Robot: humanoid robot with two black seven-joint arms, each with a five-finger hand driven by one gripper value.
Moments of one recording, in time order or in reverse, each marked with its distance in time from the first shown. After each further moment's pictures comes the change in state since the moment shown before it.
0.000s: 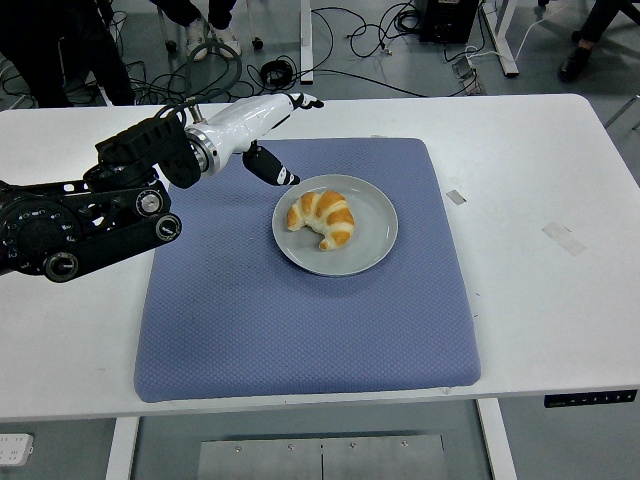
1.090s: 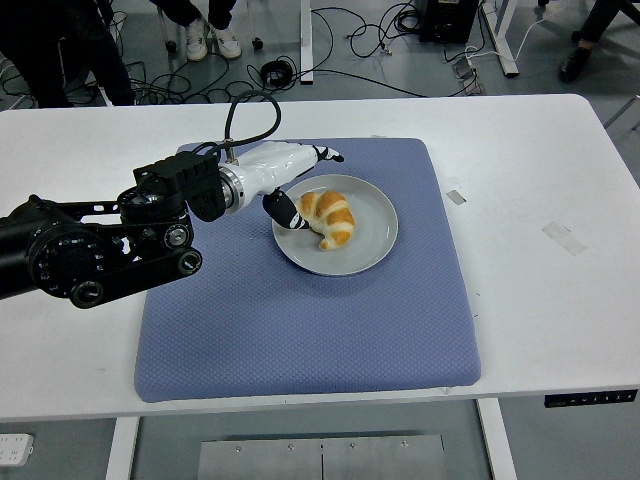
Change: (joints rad) left arm 0.014 -0.073 0.061 0.023 0.073 -0.066 0.002; right arm 0.000 0.000 0.000 0.000 0.000 -0.001 0.000
